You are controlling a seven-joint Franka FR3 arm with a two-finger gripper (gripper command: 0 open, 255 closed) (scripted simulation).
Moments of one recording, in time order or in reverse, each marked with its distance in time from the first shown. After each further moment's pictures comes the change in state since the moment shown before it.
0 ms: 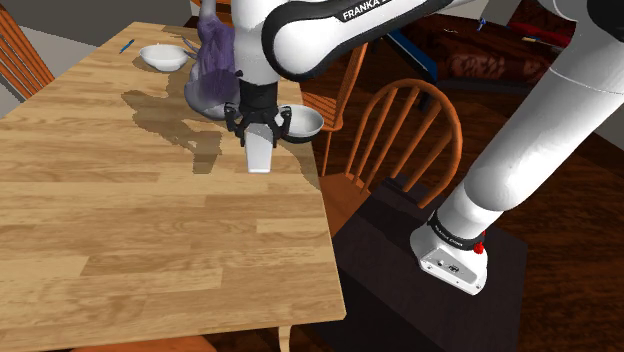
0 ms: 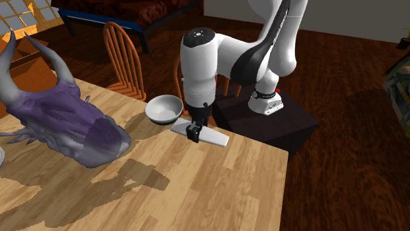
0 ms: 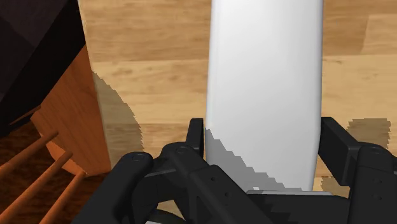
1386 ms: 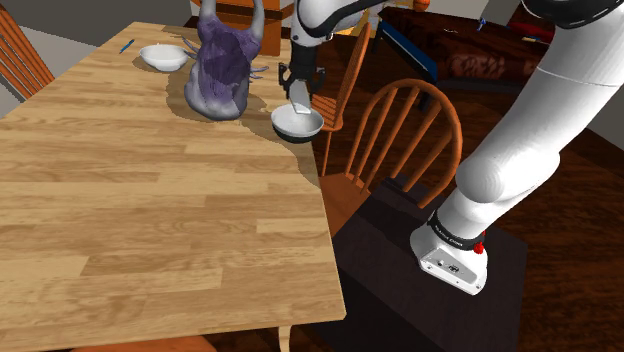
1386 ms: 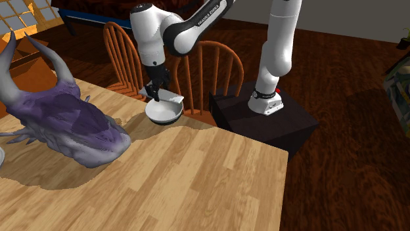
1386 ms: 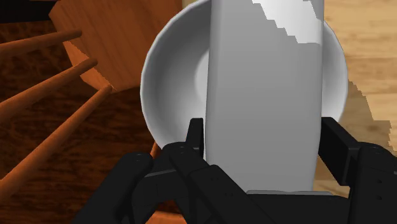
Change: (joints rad) arm -0.249 0.092 -0.241 0.106 -0.033 -0.019 -0.476
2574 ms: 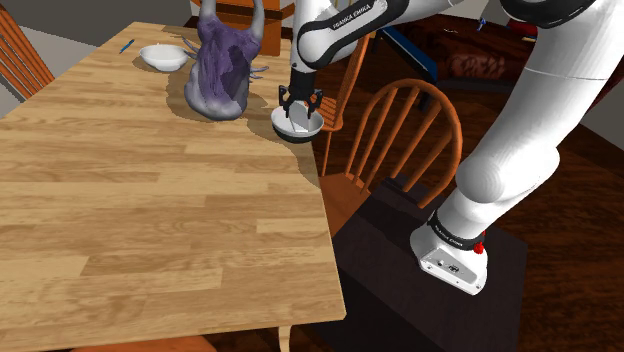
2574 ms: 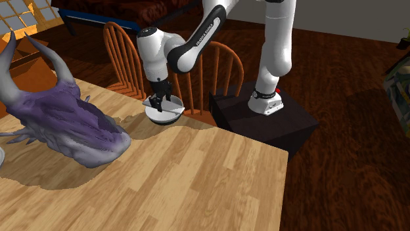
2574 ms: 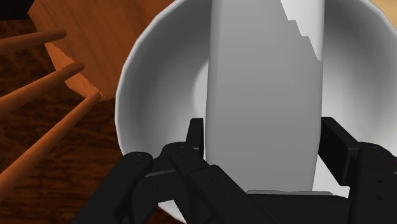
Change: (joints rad) arm 0.005 0.092 -0.014 -0.080 -0.053 0.163 0.025
